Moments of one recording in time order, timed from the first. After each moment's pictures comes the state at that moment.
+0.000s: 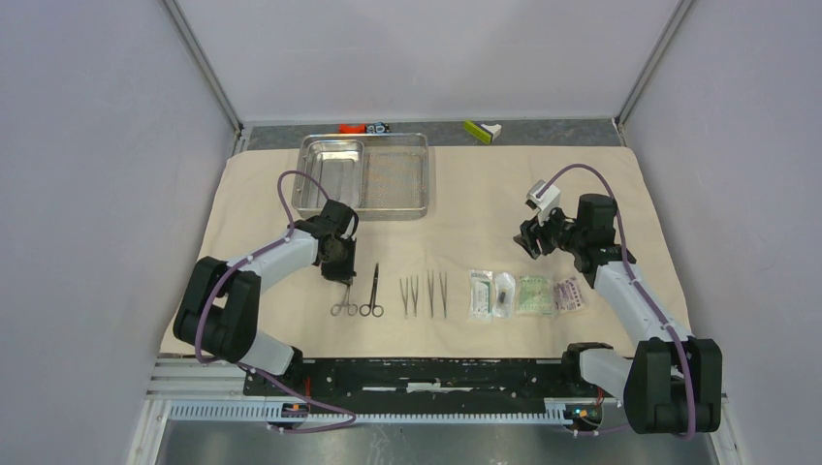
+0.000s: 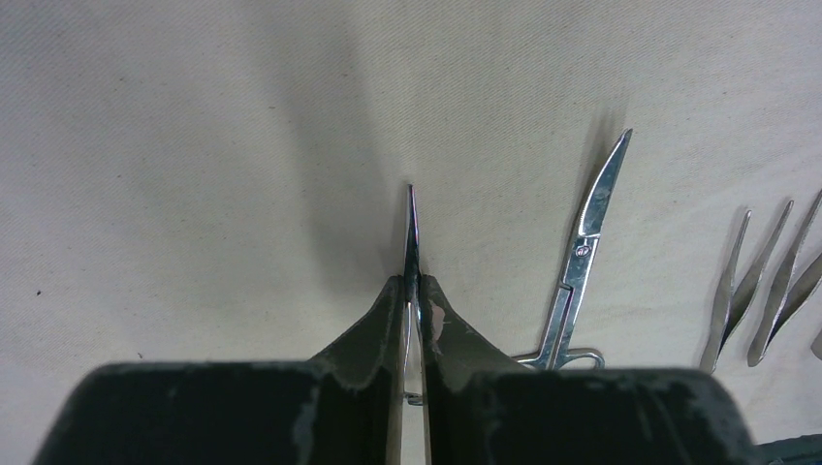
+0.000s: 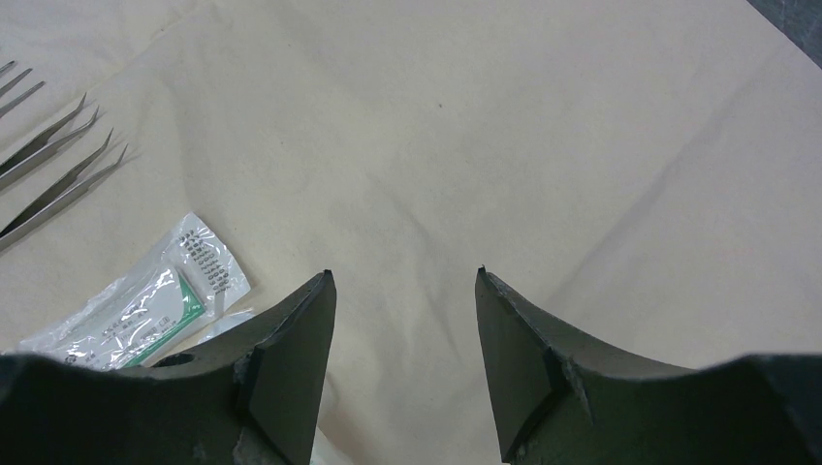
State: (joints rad) left arm -0.38 1.48 0.79 -0.58 0.02 -0.31; right arm 0.02 1.11 0.61 -0.11 -0.61 -0.51
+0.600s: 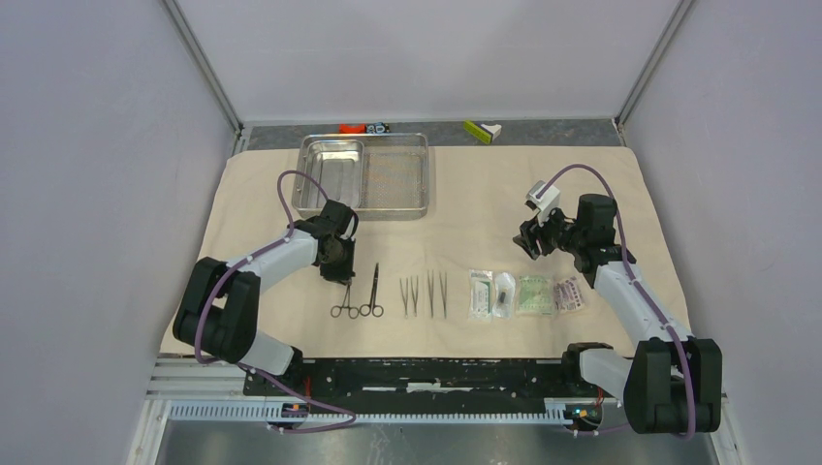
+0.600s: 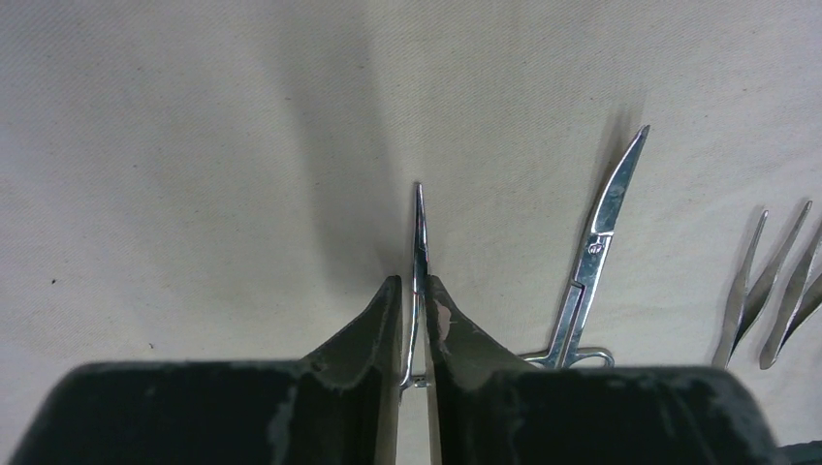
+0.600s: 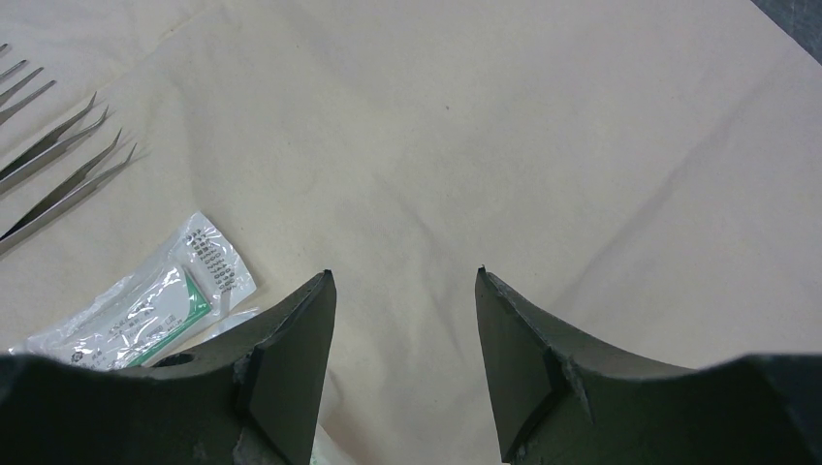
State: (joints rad) left arm -0.38 1.48 0.80 -0.59 0.01 -0.31; right arm 0.02 1.11 0.61 -0.11 -0.63 -0.52
